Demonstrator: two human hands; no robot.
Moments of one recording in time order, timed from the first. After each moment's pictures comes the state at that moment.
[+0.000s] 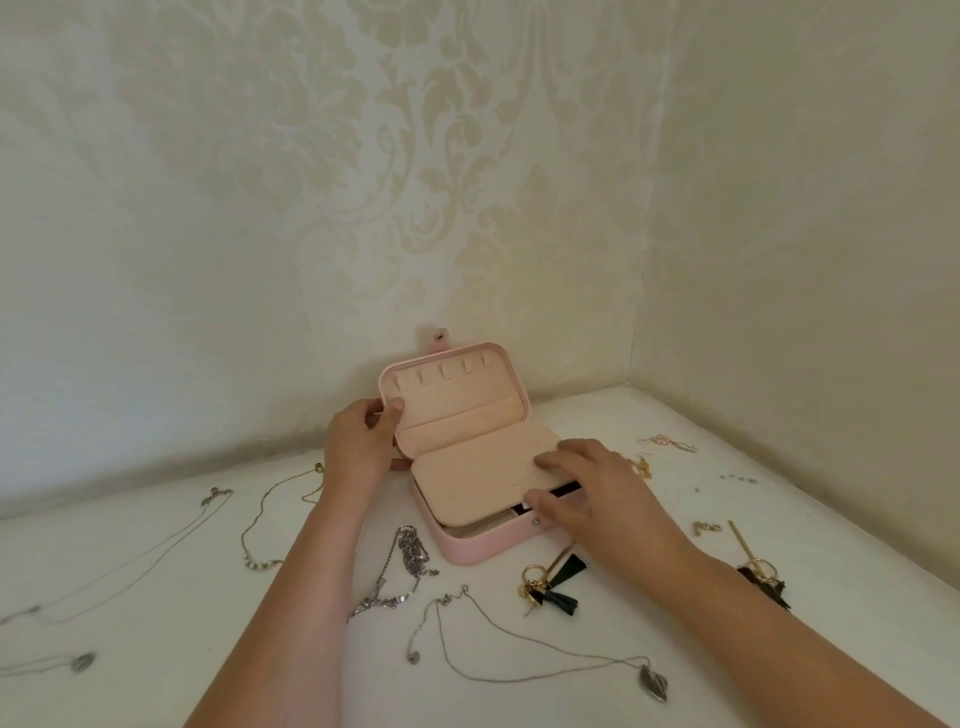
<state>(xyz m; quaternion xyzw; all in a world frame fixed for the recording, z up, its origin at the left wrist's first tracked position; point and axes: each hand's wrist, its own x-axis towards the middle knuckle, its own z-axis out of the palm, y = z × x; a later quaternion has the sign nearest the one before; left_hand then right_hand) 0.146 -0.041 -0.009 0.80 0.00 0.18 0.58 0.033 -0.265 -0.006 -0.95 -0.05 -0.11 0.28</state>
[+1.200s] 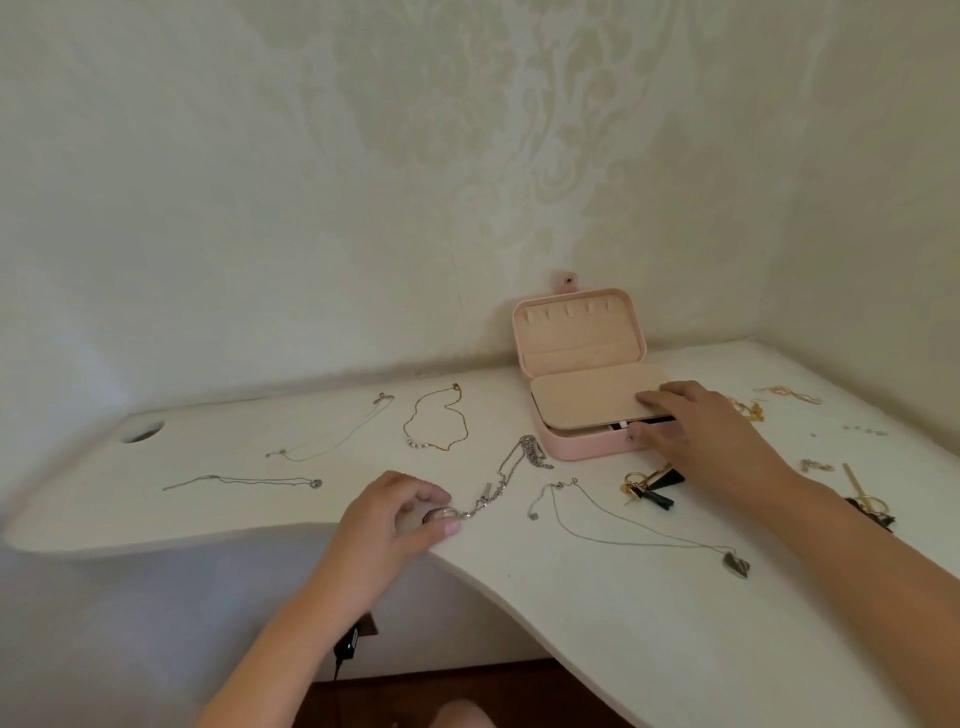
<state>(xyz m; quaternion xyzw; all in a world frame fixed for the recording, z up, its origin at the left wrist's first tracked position) -0.064 0.045 -0.036 0.92 -0.07 0.13 0.35 0.025 -0.262 -0.010 -0.97 -0.09 -0.11 0.21</state>
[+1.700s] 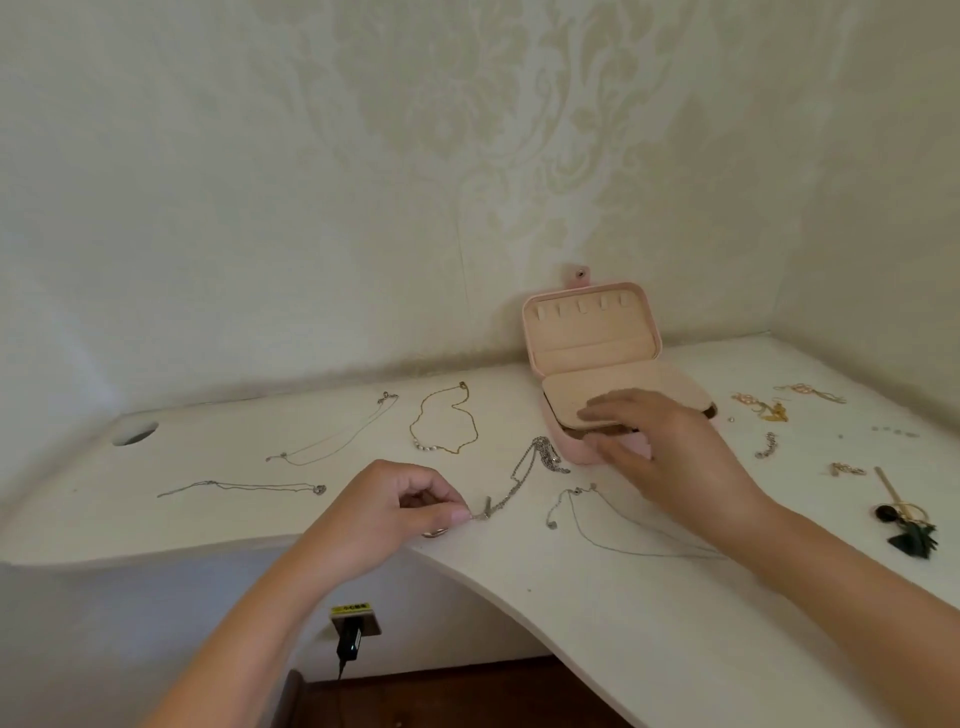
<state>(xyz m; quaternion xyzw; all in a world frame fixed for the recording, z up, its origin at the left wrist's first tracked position) -0.049 0.056 -0.002 0.89 -0.09 -0.01 0.46 -0.008 -0.209 0.003 -0.89 -0.23 -0.19 0.34</state>
